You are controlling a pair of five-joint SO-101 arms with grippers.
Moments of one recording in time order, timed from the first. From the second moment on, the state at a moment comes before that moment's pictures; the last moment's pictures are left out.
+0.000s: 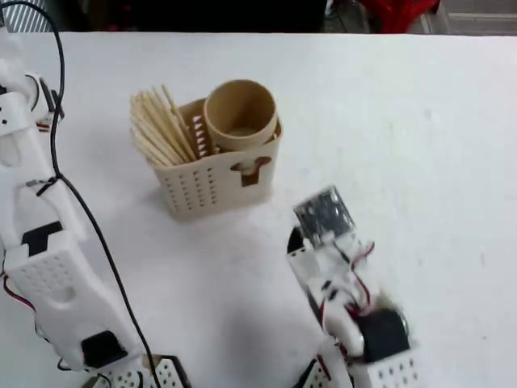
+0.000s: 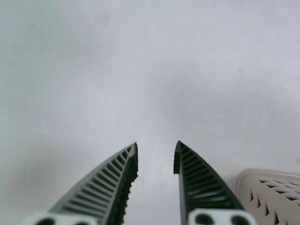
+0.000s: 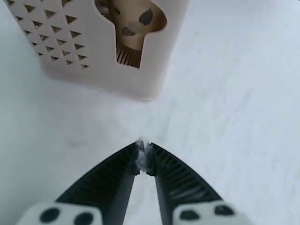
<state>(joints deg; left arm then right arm) -29.8 31.5 -59.1 101.9 -1.0 -21.6 -90.4 71.2 65.3 13.8</state>
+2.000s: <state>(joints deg) -24.1 -66.9 82.8 21.7 -1.1 -7.0 -102.9 96.4 67.8 13.9</state>
